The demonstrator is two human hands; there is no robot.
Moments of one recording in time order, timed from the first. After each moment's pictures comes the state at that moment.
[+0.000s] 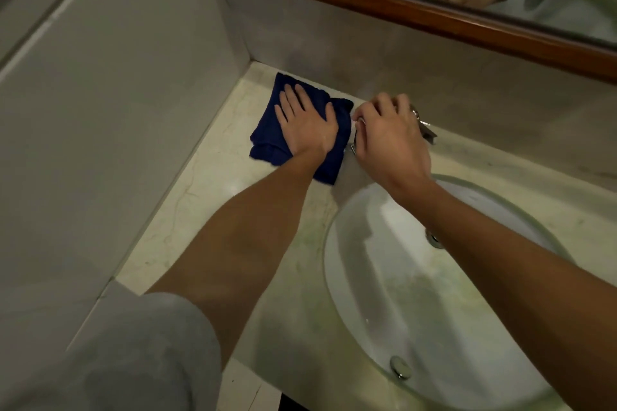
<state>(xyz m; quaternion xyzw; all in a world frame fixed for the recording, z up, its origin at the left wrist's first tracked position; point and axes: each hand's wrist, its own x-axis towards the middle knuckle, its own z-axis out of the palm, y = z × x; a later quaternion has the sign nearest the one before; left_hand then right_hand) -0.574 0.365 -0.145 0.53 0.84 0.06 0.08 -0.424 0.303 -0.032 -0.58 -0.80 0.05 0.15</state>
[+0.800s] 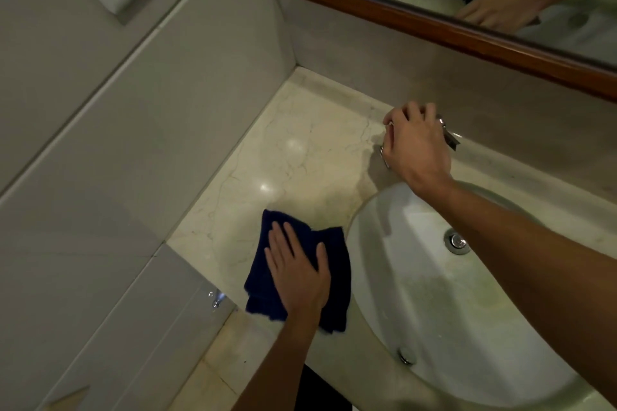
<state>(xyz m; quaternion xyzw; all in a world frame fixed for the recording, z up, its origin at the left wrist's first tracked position) -0.557 0.055 -0.144 0.42 0.90 0.07 0.10 -0.424 0.301 -0.019 -0.57 -0.81 0.05 0.12</state>
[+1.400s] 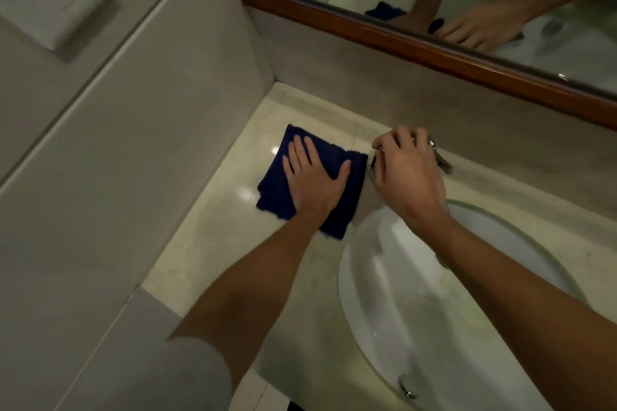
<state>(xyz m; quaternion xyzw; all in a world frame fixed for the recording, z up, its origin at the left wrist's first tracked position) -0.587 0.285 -0.137 0.54 0.83 0.07 0.11 -0.425 0.301 -0.024 -0.59 -0.80 0.06 0.11</state>
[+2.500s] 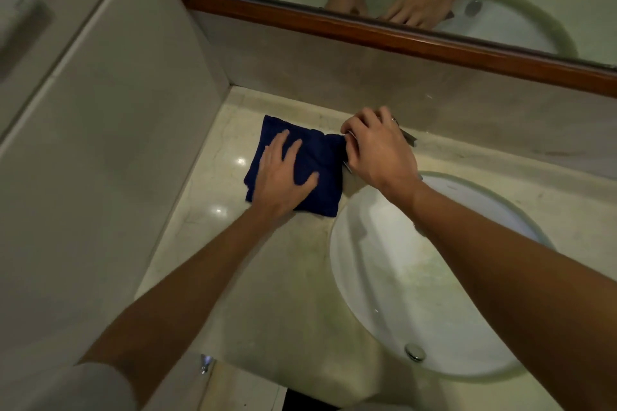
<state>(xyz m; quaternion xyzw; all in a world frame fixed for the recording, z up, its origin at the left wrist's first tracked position) -0.634 0.274 -0.116 0.72 0.65 0.16 0.18 -0.427 0.299 -0.020 -0.60 -0.79 0.06 0.12</state>
